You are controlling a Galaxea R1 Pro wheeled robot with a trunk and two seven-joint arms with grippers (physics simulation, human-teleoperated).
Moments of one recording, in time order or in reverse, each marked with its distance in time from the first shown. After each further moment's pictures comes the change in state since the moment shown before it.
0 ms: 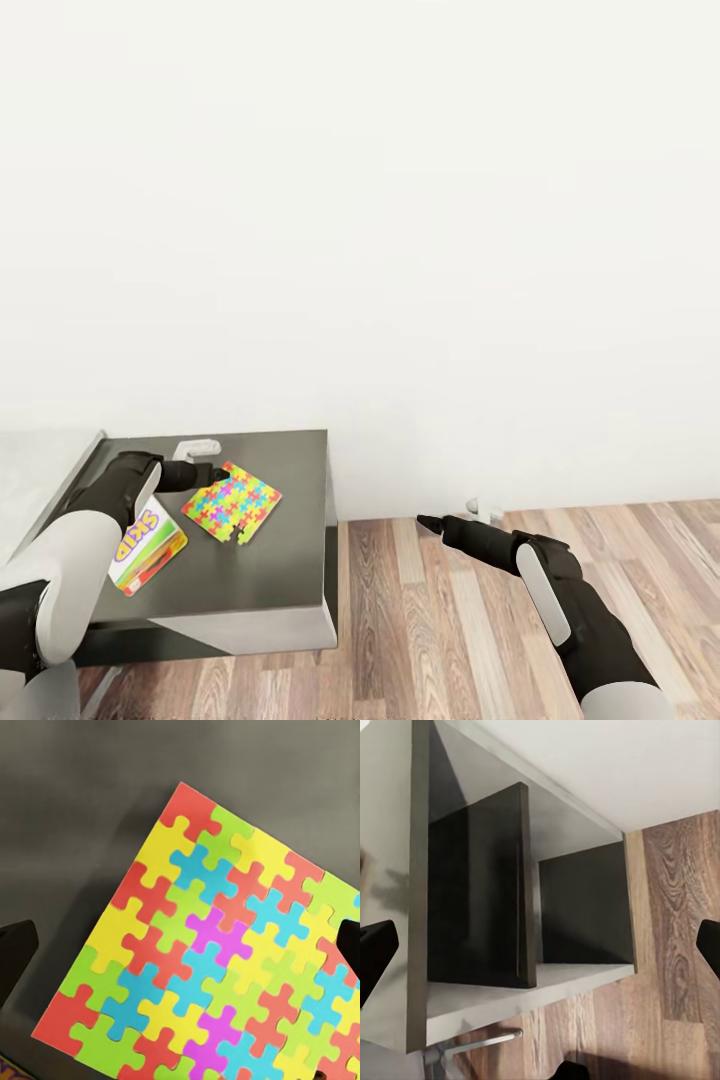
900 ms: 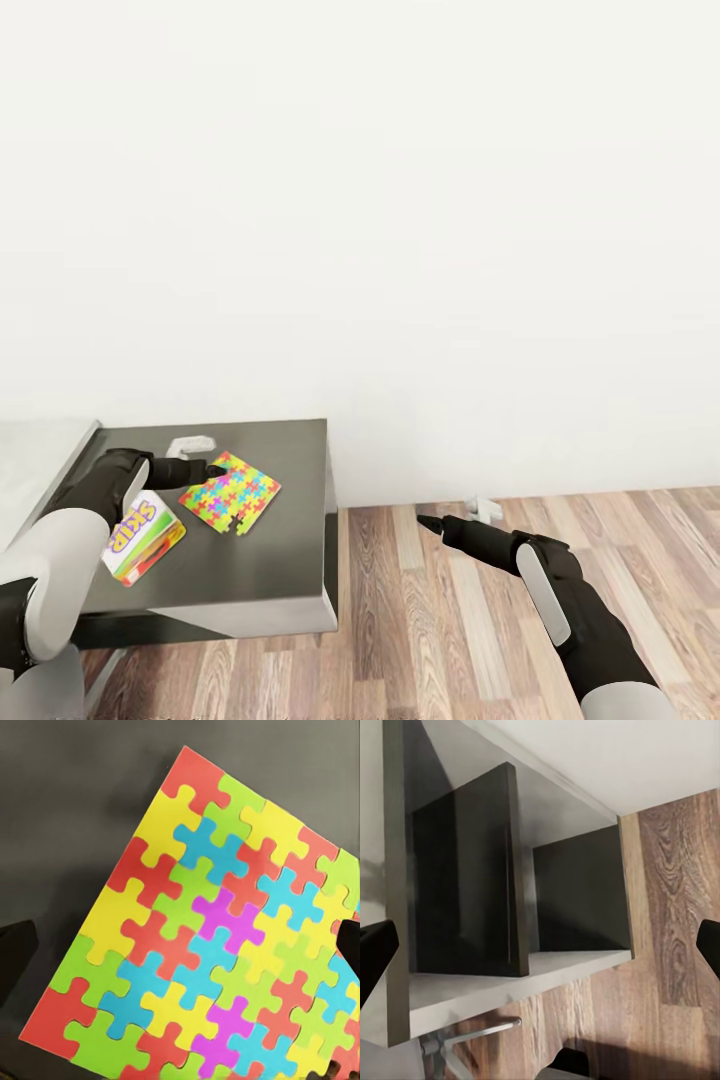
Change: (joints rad) left arm -0.010 0.034 0.001 -0.001 0.000 0.007 -0.097; right arm 0.000 0.000 0.000 0.000 0.000 0.000 0.000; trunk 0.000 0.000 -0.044
